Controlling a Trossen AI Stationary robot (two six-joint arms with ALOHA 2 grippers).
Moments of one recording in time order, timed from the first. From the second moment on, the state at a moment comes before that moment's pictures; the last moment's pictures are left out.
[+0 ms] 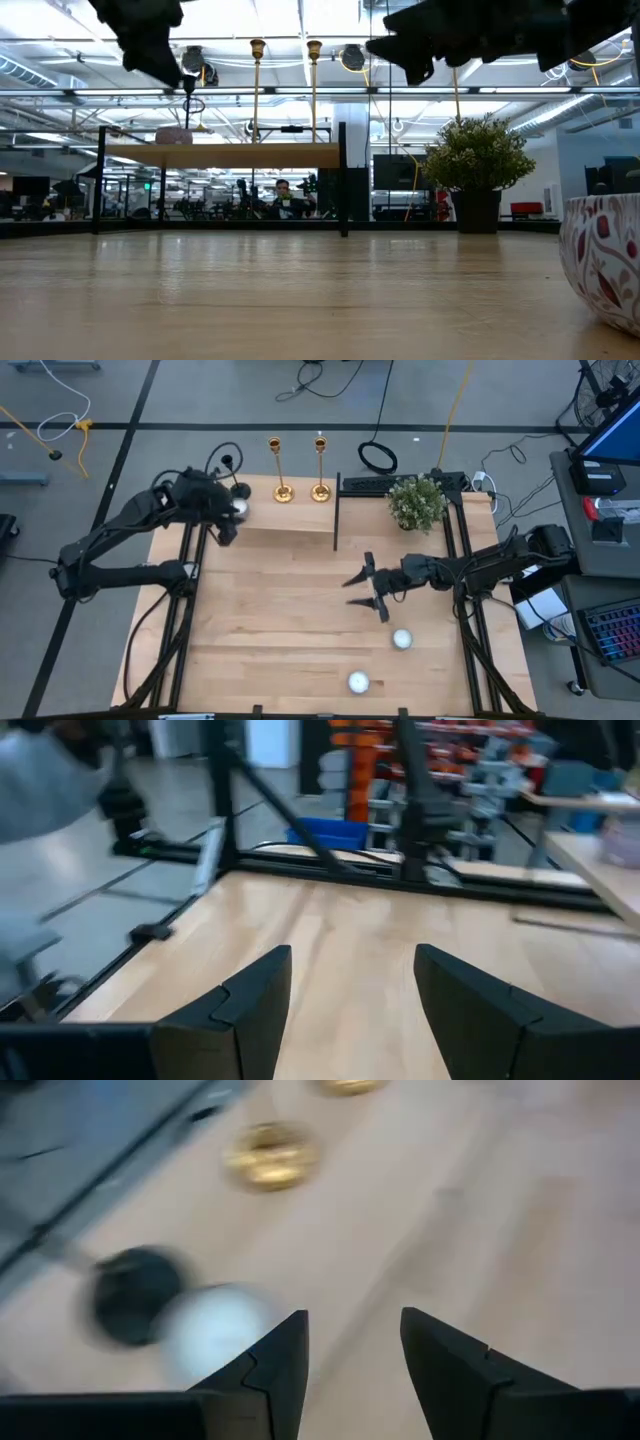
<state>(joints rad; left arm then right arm) 0.62 0.92 1.07 -0.93 0.06 0.04 0.12 1.30 0.54 0.66 -0.11 -0.03</state>
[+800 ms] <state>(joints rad) -0.27 1.11 1.07 -0.66 -0.15 -0.08 0.45 1.47 0.66 0.39 0.00 0.26</state>
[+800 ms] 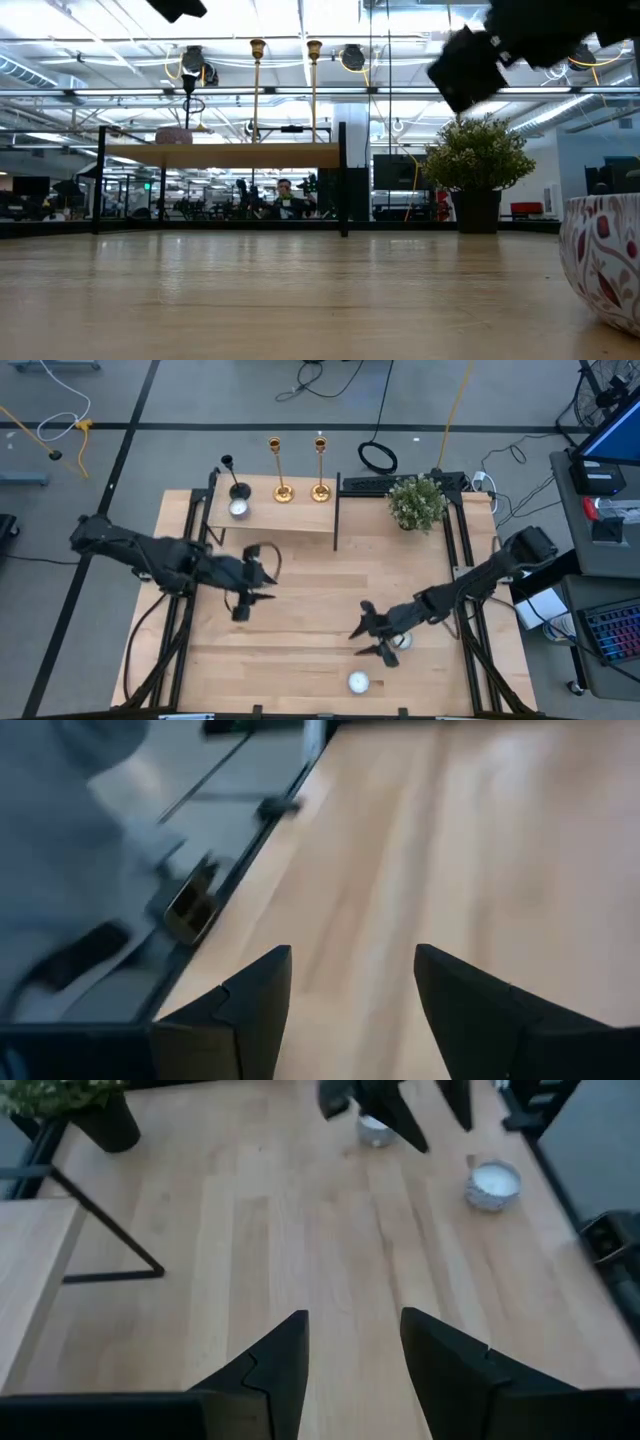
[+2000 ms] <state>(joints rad) -0.42 1.34 1.07 -0.63 -0.42 -0.40 0.57 1.76 0.67 0.39 -0.03 0.35</state>
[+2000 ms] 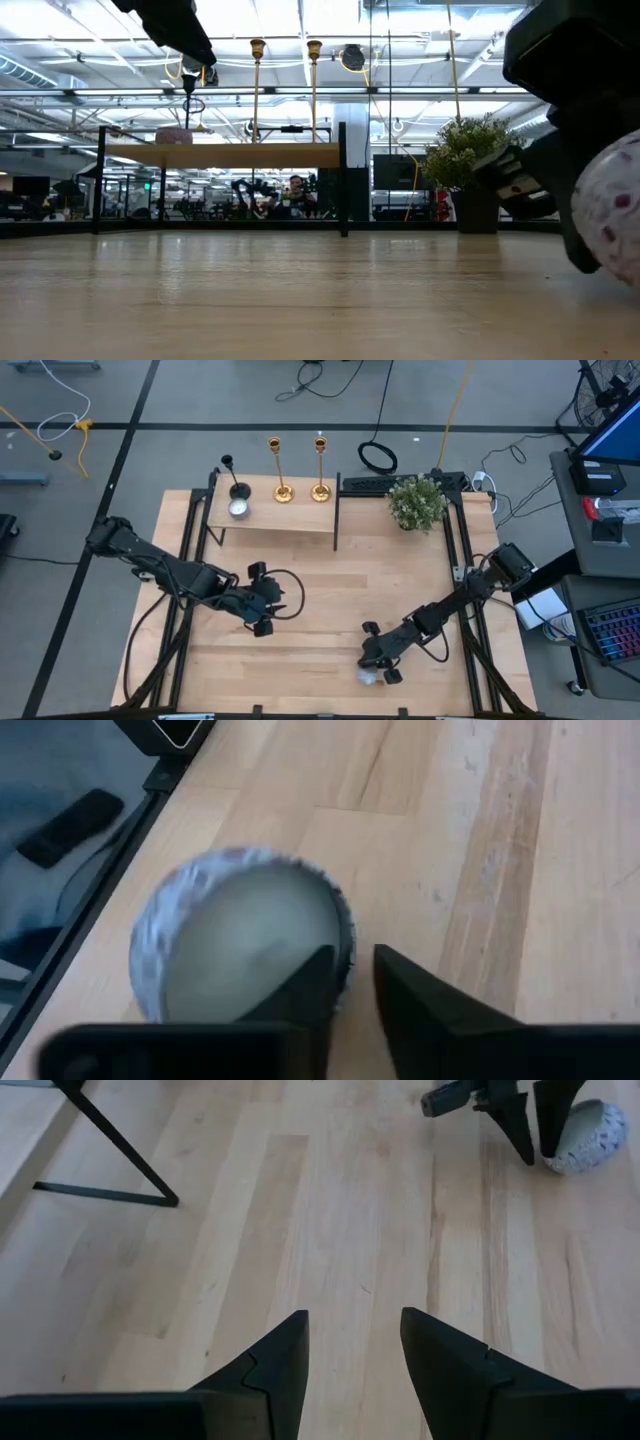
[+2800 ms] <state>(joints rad) -0.55 1.07 1.07 -1.00 -0.61 -0.69 0.42 1.72 0.83 0.36 0.11 -0.02</state>
